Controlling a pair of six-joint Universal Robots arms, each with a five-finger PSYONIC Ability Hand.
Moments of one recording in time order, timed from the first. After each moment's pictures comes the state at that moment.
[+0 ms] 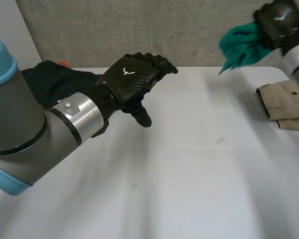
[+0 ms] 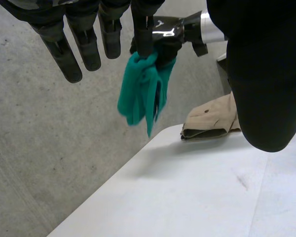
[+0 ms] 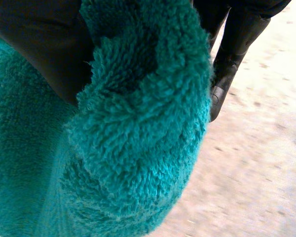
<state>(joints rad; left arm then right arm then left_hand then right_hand) 4.16 -1.81 -1.40 3.20 -1.16 3.33 1.61 -0.79 0.77 -0.42 1.08 2.72 0.26 0.23 0.25 0.23 0.05 0.93 1.17 1.16 1.19 0.95</state>
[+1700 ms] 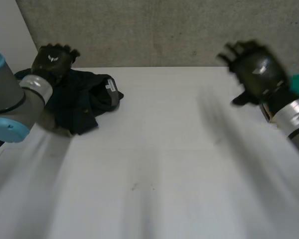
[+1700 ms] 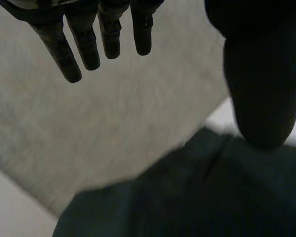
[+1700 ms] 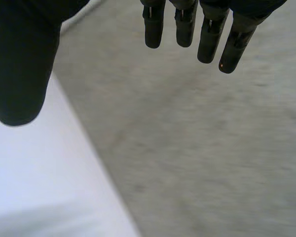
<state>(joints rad) 4.53 -2.18 -1.14 3.34 -1.40 3.59 1.70 -1.38 1.80 -0.63 1.01 2.68 0.24 0.23 0.24 0.23 0.05 0.20 0.22 0.21 0.23 0.07</state>
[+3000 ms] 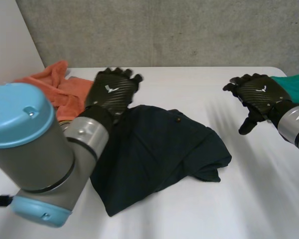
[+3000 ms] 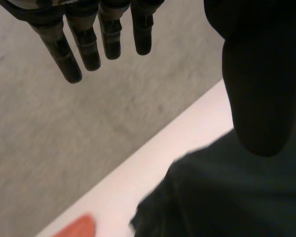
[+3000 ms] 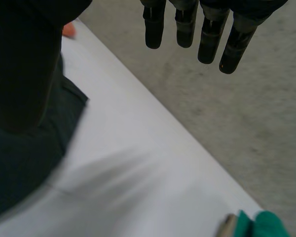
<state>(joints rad) 4.04 -1.84 -1.53 3.35 -1.68 3.43 1.68 -1.33 1.61 -0.09 1.12 2.64 0.23 0.24 0.25 0.24 0.06 0.20 0.22 0.21 0.23 0.07</state>
